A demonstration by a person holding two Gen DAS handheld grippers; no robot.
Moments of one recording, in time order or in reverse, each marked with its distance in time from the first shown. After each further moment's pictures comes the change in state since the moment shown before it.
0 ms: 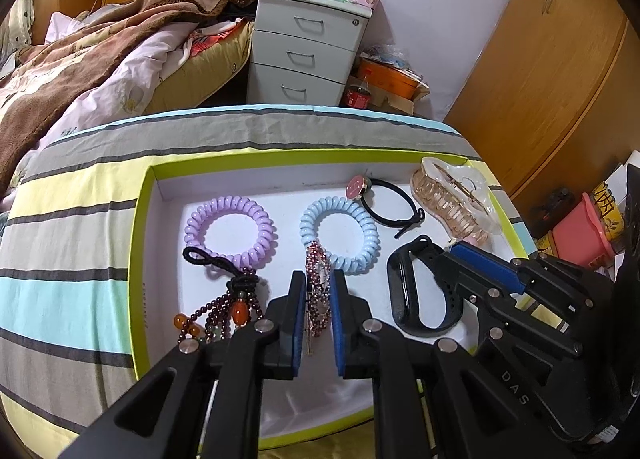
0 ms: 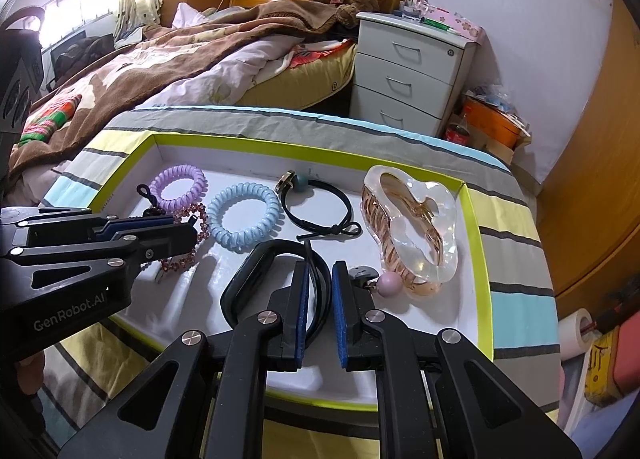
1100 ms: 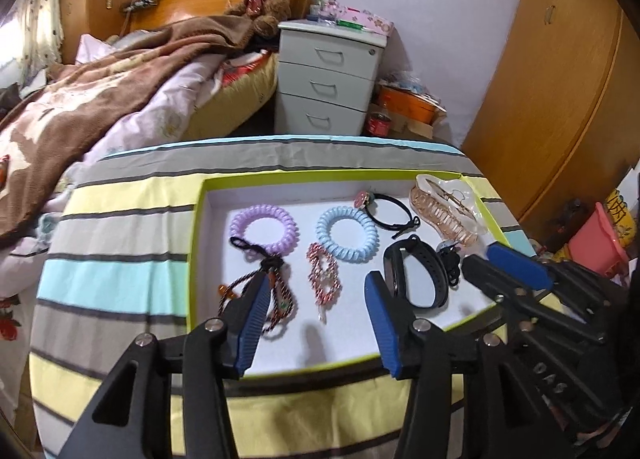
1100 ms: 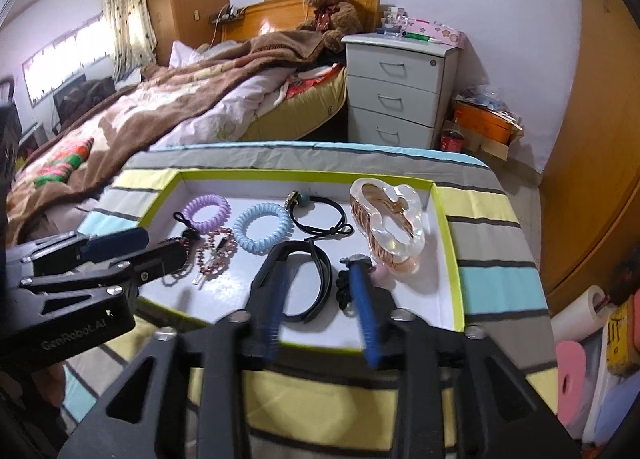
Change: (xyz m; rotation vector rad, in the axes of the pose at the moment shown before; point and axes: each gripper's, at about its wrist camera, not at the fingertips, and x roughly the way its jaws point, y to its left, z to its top) left arm -0.050 -0.009 -0.023 -0.008 -0.116 0.123; right arm -0.060 -0.011 -0.017 0.131 -0.113 0.057
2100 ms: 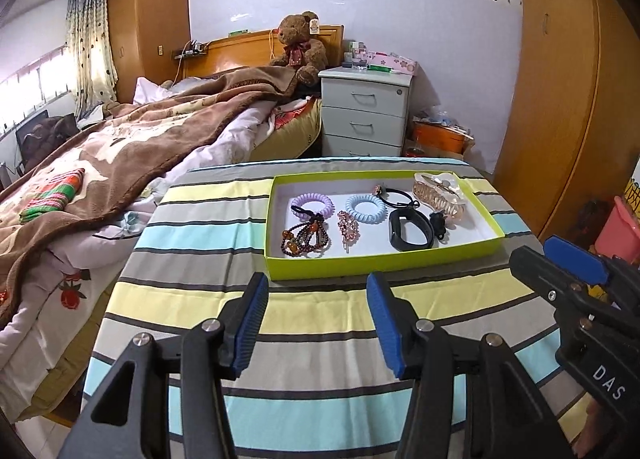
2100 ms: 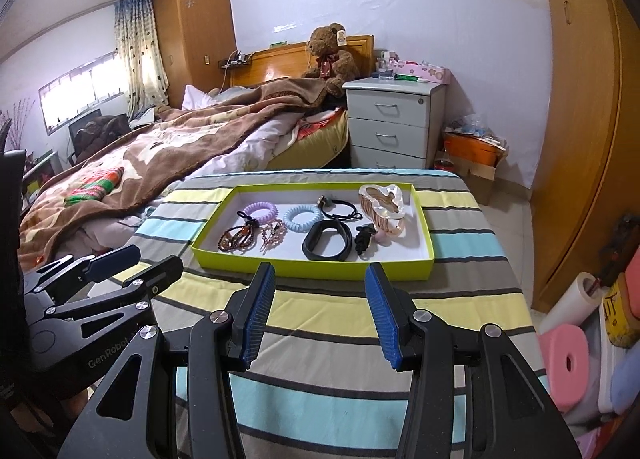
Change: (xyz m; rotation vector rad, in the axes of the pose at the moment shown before) left arm -0.102 -0.024 -0.075 0.019 -0.181 0.196; right arm -0.101 0.026 -0.053 0.017 -0.153 0.009
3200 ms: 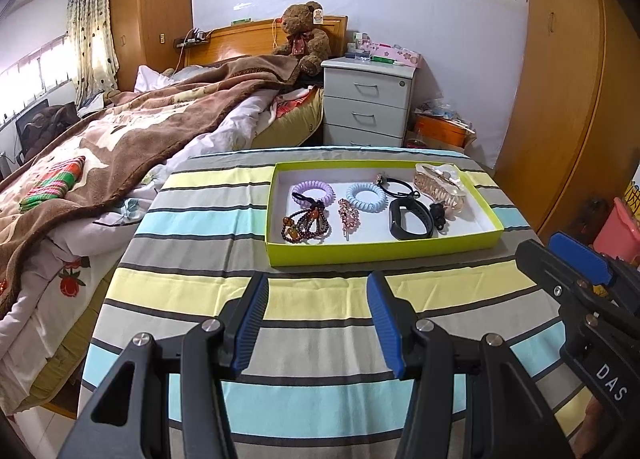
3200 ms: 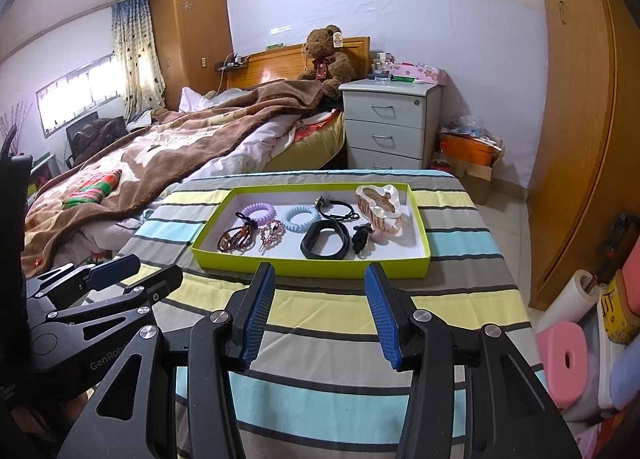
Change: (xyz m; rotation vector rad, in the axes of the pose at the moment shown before) left arm -0.001 0.001 -0.004 -0.022 0.043 -0.002; right arm -0.005 -0.002 -0.001 0.004 -0.006 -0.009
